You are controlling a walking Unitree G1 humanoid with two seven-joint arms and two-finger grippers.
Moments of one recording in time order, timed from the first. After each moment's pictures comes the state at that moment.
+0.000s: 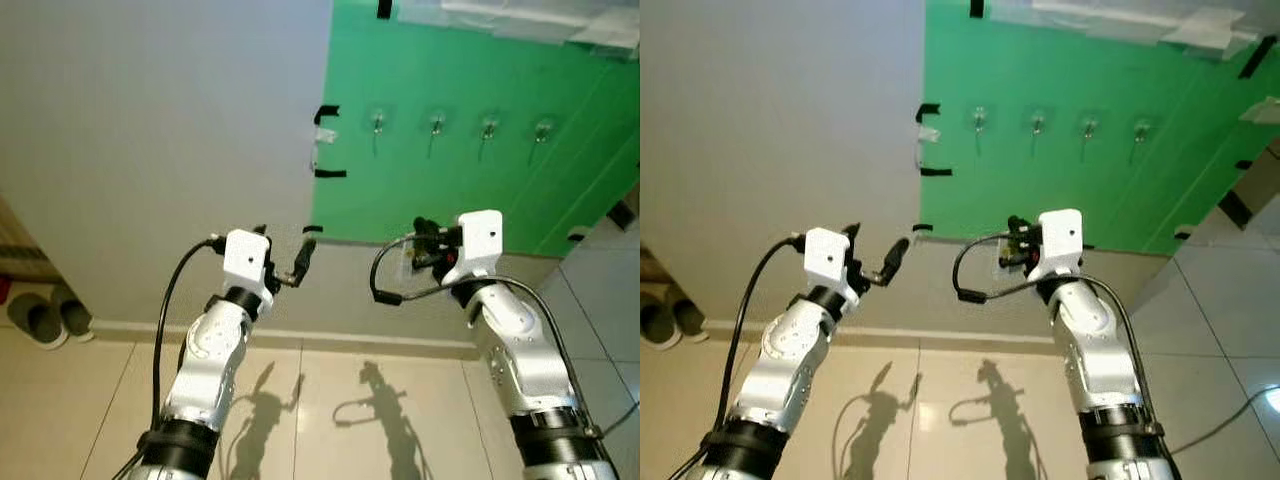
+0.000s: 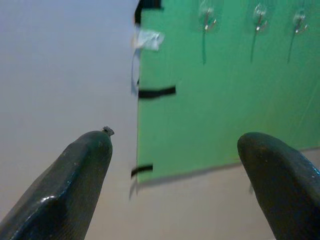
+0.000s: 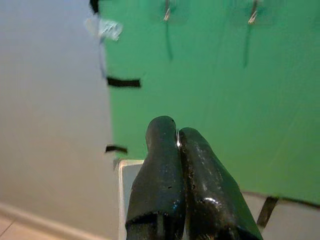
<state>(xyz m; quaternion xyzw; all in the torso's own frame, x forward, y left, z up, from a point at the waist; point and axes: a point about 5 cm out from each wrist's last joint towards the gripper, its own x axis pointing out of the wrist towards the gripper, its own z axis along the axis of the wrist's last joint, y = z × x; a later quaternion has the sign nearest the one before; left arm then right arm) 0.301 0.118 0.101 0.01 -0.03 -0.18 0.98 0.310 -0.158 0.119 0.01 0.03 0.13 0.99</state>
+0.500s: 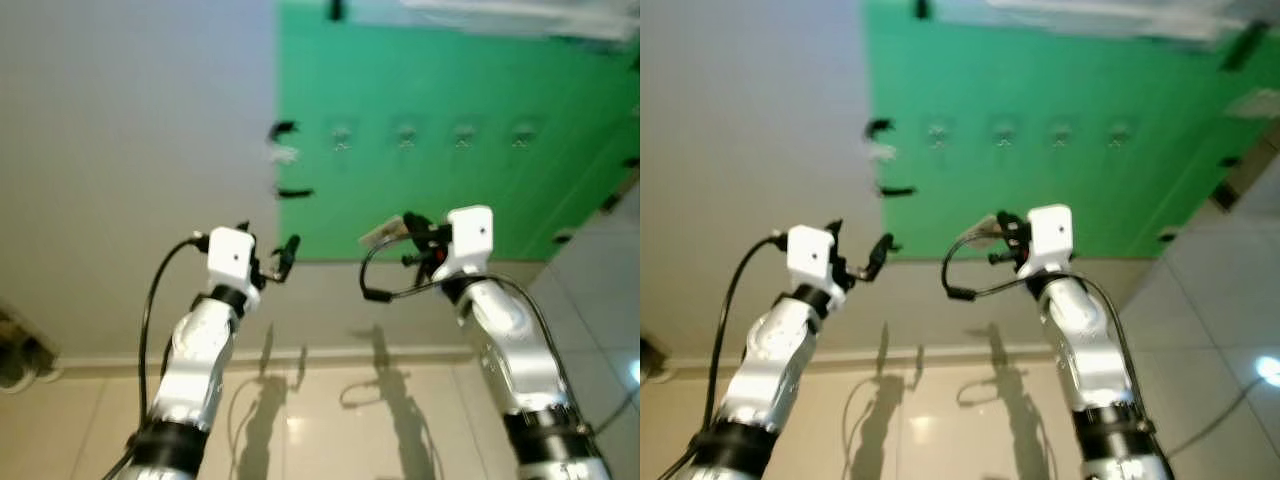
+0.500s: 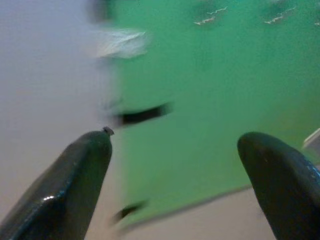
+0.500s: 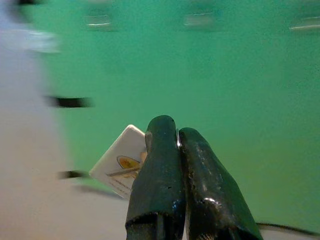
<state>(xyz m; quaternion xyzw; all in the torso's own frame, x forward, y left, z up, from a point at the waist) 0.303 0.121 0.104 0.01 -0.04 -0.17 0.98 0.309 -0.159 0.121 0.00 0.02 0.13 0.99</state>
